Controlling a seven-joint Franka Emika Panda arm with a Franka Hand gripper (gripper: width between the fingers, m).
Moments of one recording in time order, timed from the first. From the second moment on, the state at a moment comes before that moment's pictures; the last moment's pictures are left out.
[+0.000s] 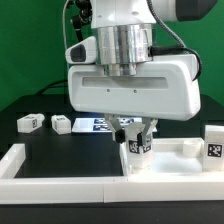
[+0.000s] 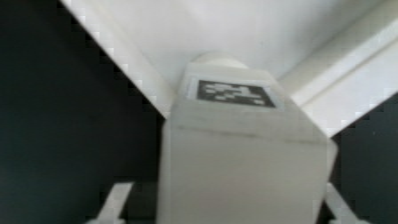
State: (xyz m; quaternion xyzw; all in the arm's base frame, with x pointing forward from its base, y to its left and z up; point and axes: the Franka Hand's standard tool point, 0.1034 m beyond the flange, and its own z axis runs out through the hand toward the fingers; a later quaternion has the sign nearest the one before) arm 0.634 -0.011 0.074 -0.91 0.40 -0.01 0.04
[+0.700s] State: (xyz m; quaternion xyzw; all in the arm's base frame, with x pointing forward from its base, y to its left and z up) arm 0.626 -0.012 0.071 -0.64 0.77 0.04 0.07
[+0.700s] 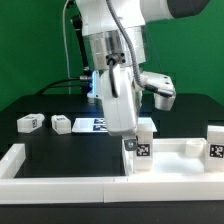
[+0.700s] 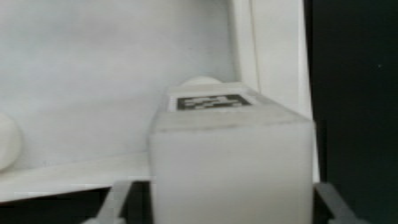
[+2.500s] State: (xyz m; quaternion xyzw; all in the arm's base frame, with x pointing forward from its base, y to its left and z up) arm 0.622 0.018 0.074 -0.98 0.20 -0.03 0.03
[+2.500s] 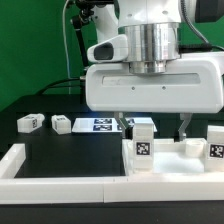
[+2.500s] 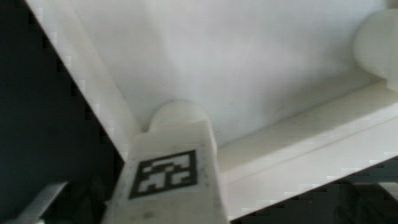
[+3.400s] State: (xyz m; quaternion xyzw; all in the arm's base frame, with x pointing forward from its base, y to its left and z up) arm 0.624 0.027 0.068 -0.74 0.67 0.02 0.05
